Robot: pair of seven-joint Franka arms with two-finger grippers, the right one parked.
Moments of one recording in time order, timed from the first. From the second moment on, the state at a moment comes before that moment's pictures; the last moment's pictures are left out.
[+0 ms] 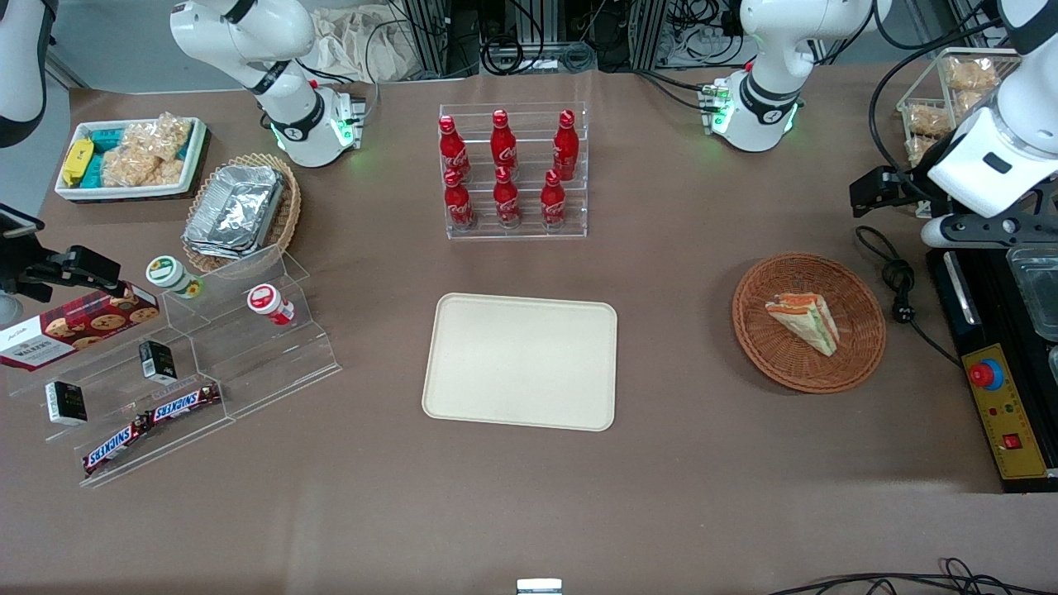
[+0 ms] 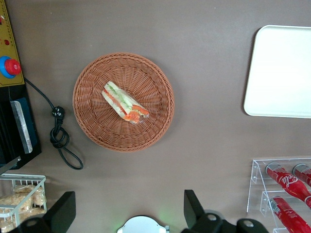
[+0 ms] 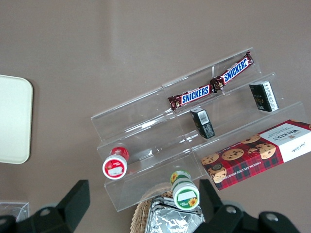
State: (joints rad) arm -0.03 -0.02 -0.10 -1.56 0.00 1.46 -0.09
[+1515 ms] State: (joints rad) arm 0.06 0.10 -0.10 -2.20 0.00 2.24 -0.74
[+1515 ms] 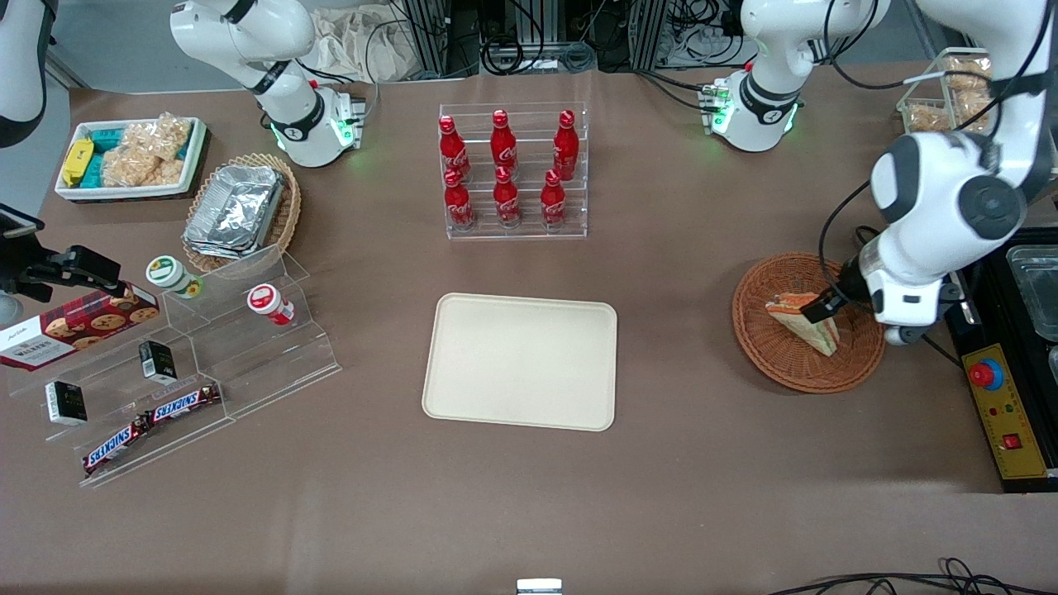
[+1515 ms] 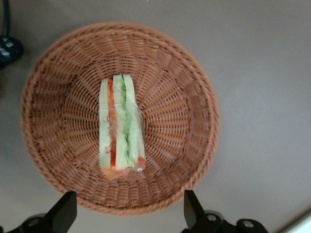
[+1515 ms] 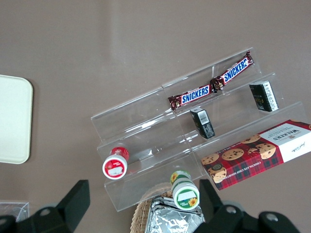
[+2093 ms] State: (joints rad) arm 0.06 0.25 -0.03 -2.21 0.00 2.36 -0.76
